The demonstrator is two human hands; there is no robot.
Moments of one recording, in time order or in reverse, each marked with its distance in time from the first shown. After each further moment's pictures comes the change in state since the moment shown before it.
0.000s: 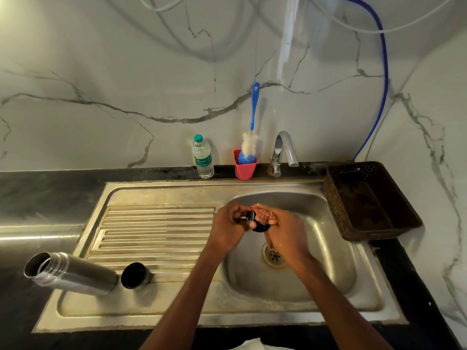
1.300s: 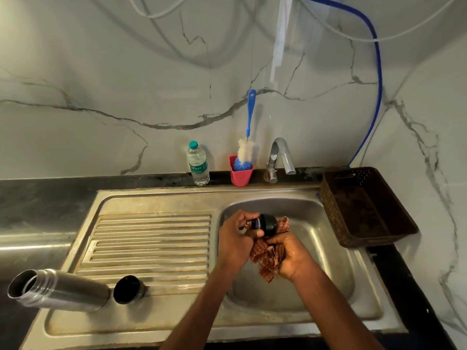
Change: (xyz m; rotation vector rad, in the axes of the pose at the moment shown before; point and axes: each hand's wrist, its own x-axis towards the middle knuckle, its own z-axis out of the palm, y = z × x) left_hand -0.009 0.006 0.028 -0.014 0.127 0.031; right_hand 0.005 -0.001 0.000 1.267 -0.225 0.987
